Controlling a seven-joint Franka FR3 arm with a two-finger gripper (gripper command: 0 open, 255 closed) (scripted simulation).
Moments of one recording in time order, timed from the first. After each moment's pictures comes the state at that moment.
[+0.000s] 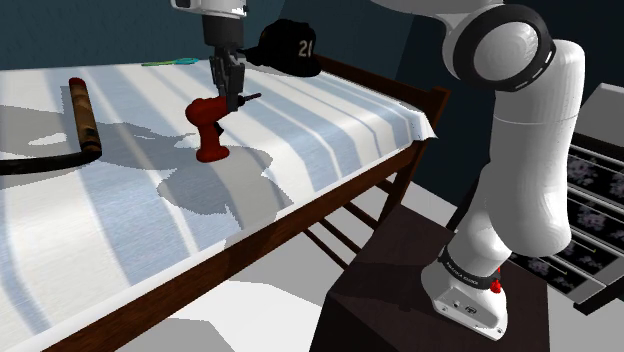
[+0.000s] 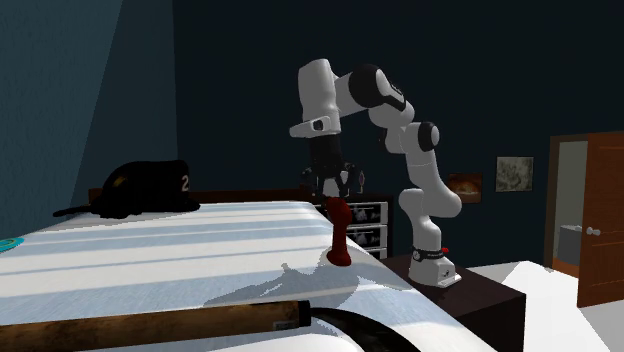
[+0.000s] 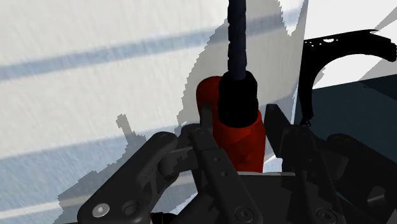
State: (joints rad) arm 0.32 0.39 0.06 -1.18 0.11 1.50 -0.90
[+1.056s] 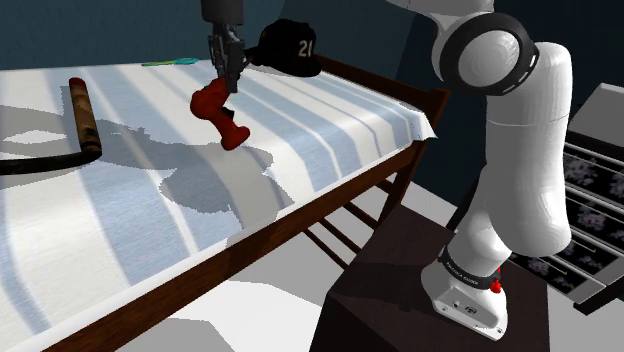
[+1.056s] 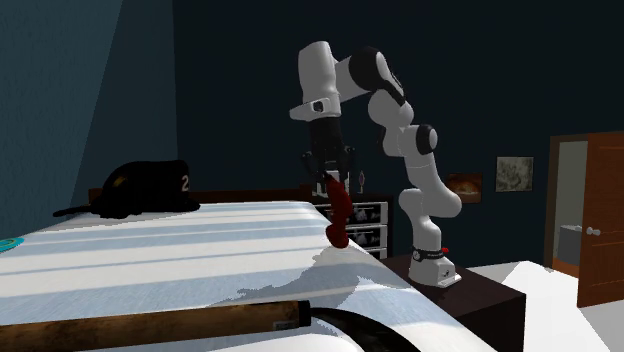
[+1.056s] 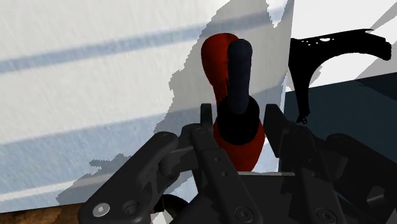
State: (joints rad) arm 0.32 0.45 0.06 -0.98 0.11 1.36 -0.88
